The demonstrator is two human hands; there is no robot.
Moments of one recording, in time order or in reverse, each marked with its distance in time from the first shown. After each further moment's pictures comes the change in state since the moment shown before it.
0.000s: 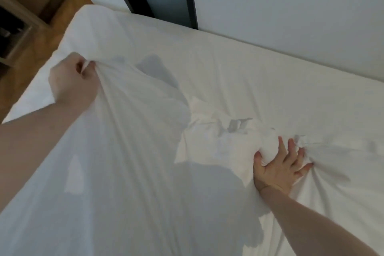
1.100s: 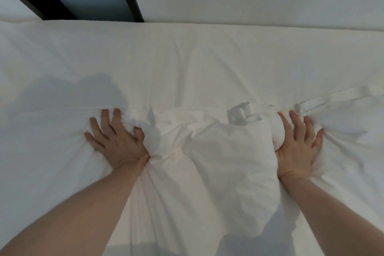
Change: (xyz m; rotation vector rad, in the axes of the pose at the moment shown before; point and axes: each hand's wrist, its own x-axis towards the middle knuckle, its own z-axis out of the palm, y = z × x) left_hand -0.106 -0.035 0.232 0.093 -0.202 0.277; right_hand -0.007 0.000 0.011 -0.179 0.198 0.033
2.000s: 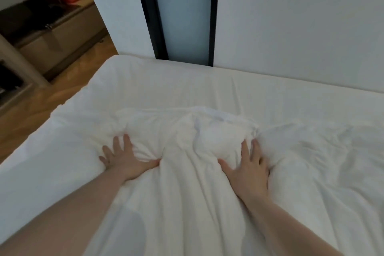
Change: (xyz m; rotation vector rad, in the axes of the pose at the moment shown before) left_hand -0.081 -0.179 -0.139 -0.005 -0.582 -0.292; right_hand -0.160 -0.167 -0.029 0.170 -0.204 -0.159
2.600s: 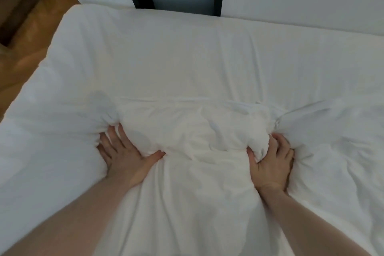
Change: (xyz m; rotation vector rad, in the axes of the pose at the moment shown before) left_hand 0.066 0.006 0.036 0.008 0.128 0.135; right_hand 0.049 0.018 0.080 0.119 0.348 0.057
